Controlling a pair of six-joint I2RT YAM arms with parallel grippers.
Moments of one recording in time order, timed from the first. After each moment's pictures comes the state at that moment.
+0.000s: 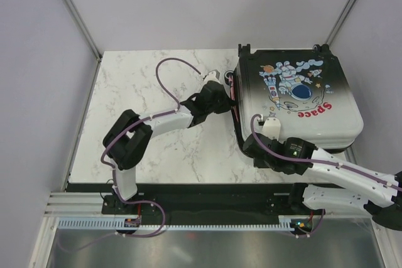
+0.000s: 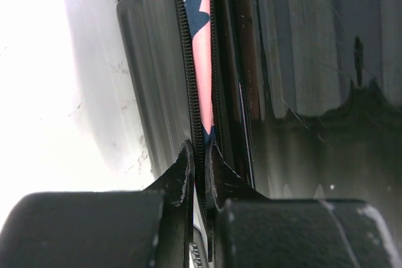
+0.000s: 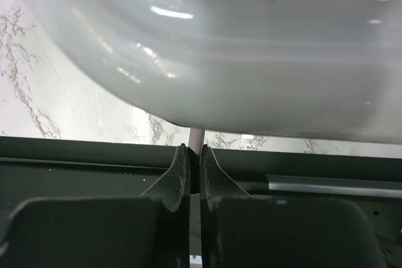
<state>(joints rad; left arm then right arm) -0.80 1.90 1.30 0.07 -0.10 -0.86 1.09 0.99 0.93 -1.10 0.49 1.00</state>
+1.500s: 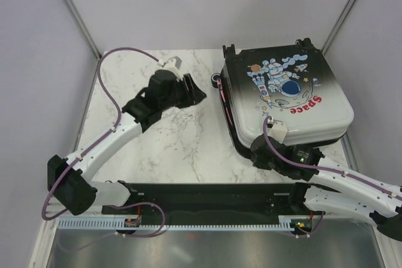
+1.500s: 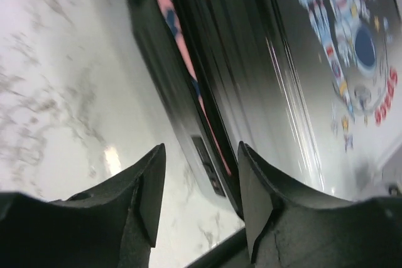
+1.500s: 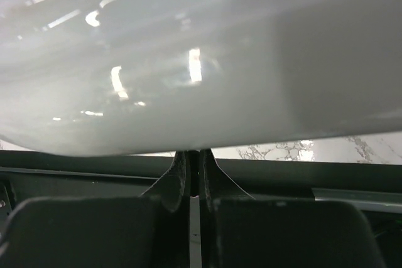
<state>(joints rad) -0.68 1.29 1.13 -0.29 0.02 -0.68 1.01 0.86 0.75 -0.93 0.42 1.10</state>
